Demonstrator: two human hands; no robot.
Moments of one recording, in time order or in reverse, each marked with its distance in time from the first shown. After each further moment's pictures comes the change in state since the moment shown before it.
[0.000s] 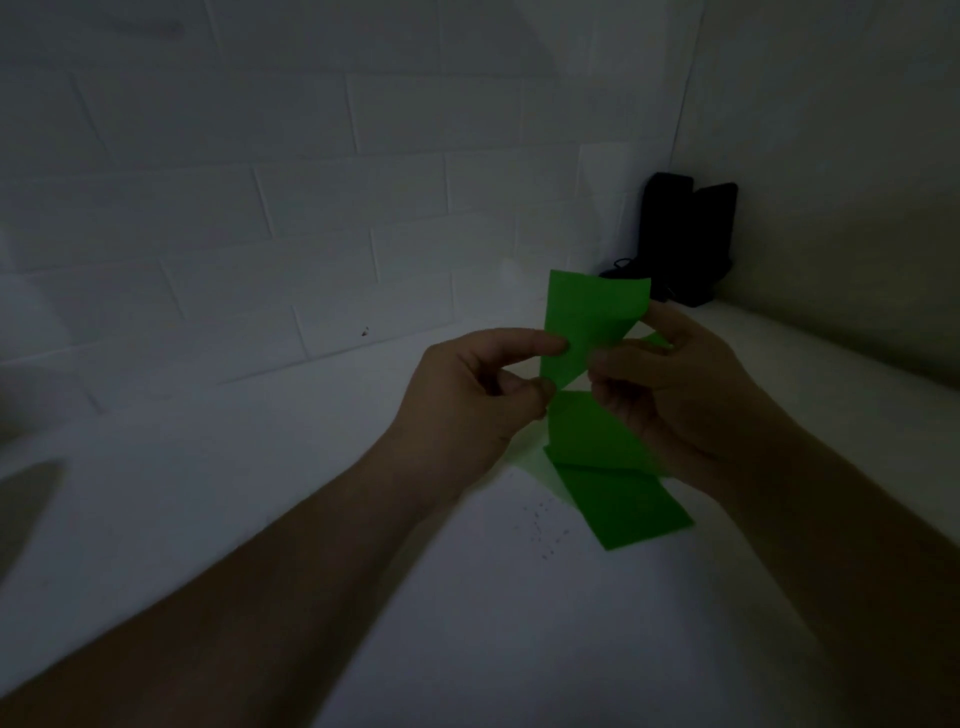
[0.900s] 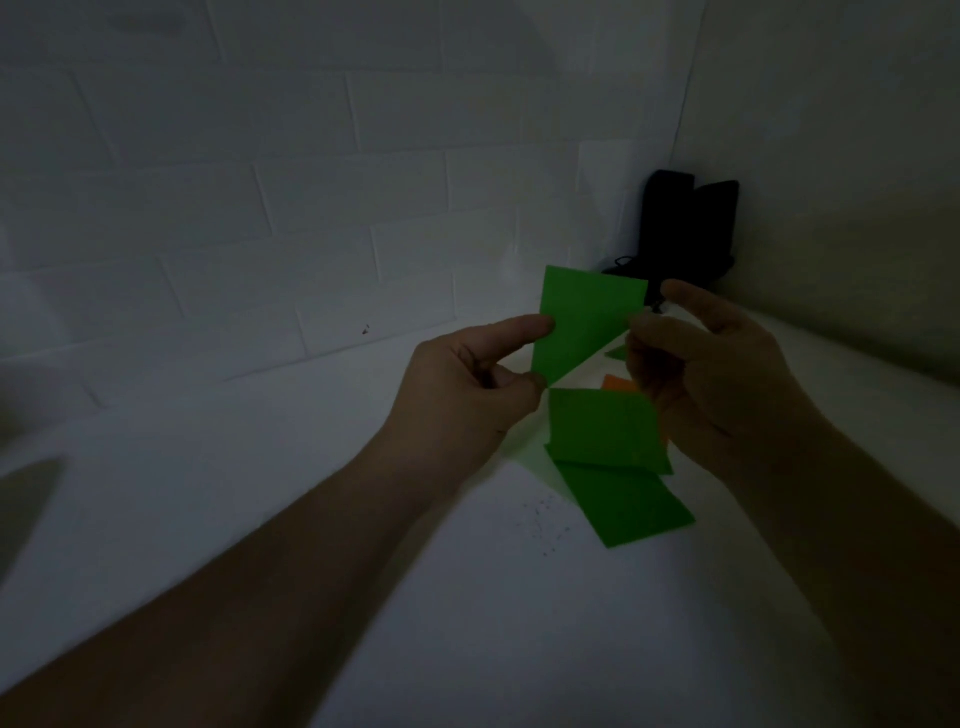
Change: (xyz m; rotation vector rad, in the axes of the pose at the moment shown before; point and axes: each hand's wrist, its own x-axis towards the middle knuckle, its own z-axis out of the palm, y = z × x) left_hand -0.001 0.004 -0.003 -0.004 0.067 -0.026; right_hand 0.005 -0.009 -0.008 0.146 0.277 -0.041
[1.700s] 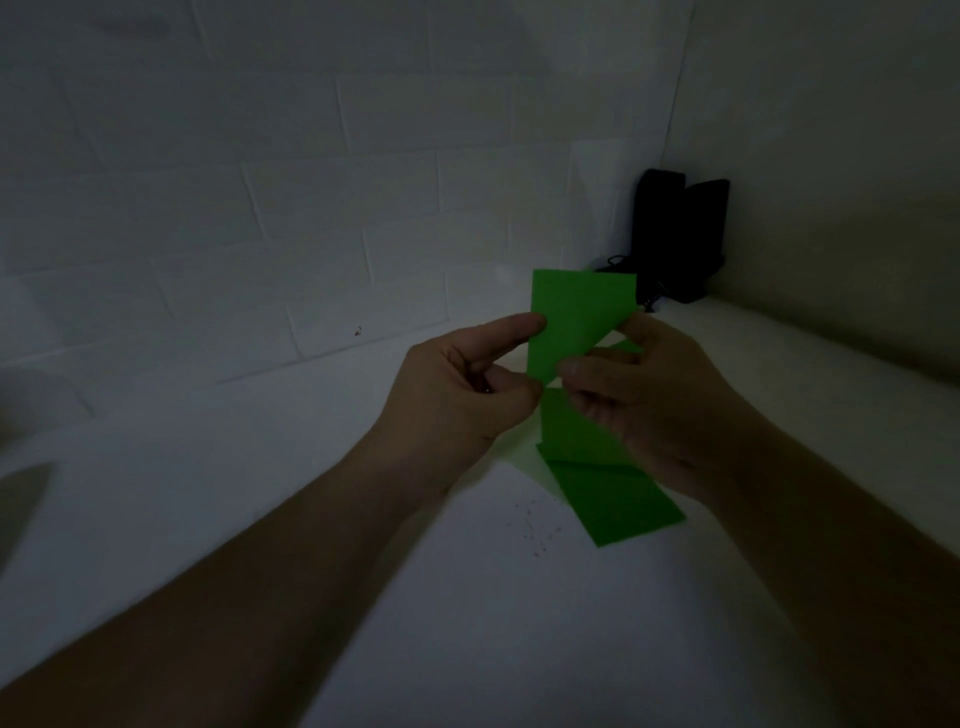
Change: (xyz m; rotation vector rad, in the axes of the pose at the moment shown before) left_hand 0.004 -0.011 0.002 -0.200 -0.092 -0.012; right_hand -0.018 0.017 0.010 -0.251 -0.334 0.041
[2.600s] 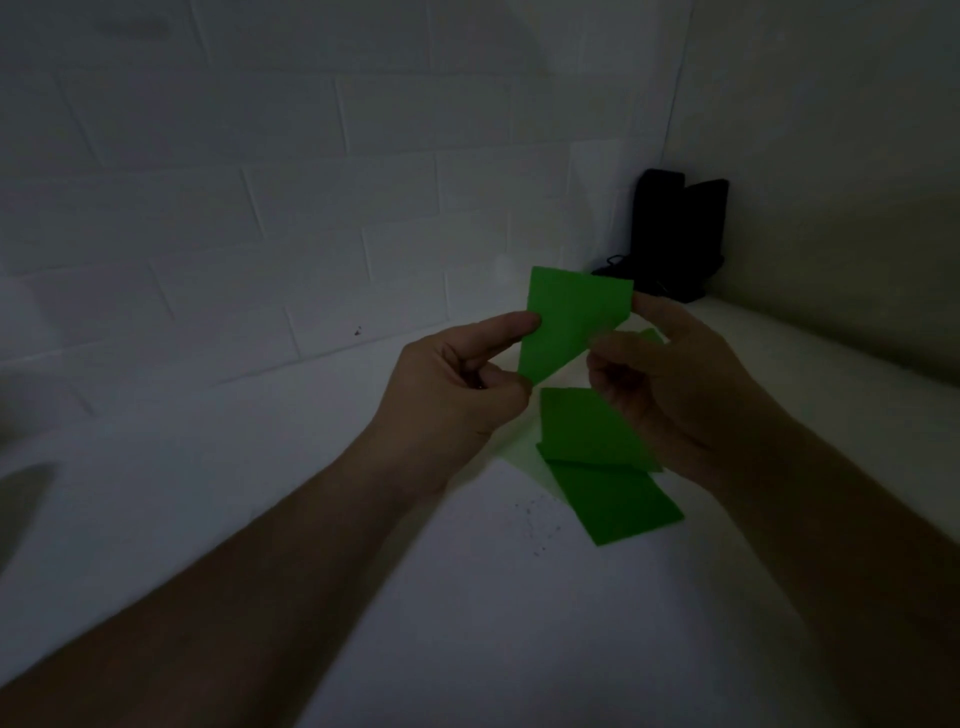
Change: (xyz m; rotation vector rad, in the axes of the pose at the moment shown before) left_hand 0.003 -0.002 -0.004 0.036 0.024 0.022; right_hand 0.010 -0.008 -0.015 0.166 0.115 0.027
